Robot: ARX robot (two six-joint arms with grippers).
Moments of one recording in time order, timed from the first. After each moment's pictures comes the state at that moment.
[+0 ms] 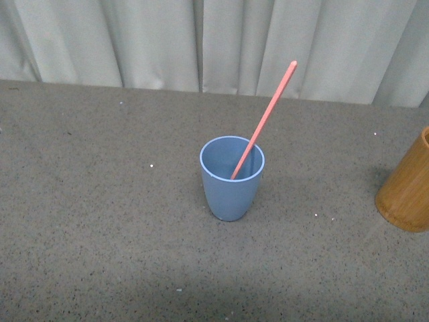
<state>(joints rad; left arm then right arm) 0.00 0.00 0.02 0.00 0.00 0.00 0.00 0.00 0.01 0.00 0.00 0.00</state>
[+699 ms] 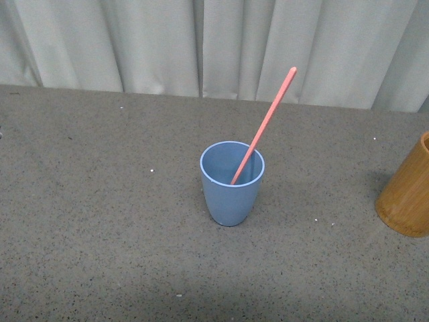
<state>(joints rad) 0.00 0.00 0.02 0.00 0.00 0.00 0.00 0.00 0.01 0.00 0.00 0.00</state>
